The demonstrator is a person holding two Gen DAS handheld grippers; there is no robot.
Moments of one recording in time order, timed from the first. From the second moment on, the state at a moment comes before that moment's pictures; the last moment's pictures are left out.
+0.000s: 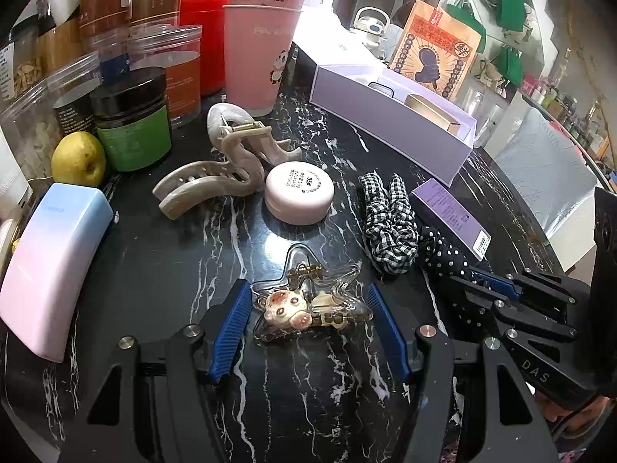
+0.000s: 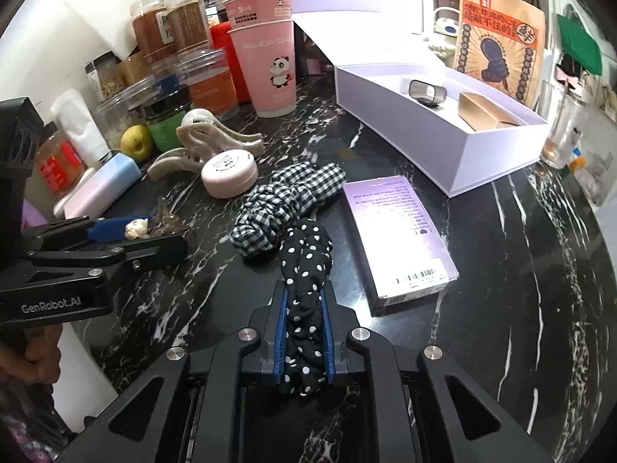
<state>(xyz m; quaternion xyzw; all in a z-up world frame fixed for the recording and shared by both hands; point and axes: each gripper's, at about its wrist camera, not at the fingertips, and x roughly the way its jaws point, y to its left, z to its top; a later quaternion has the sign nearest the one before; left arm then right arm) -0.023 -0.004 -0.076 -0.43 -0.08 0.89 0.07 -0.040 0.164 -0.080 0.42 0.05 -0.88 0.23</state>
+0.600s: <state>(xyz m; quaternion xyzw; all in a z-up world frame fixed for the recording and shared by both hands) -0.030 0.027 -0.048 -0.41 -0.06 0.90 0.12 -0.023 0.184 -0.049 0.40 0.01 -0.88 0.23</state>
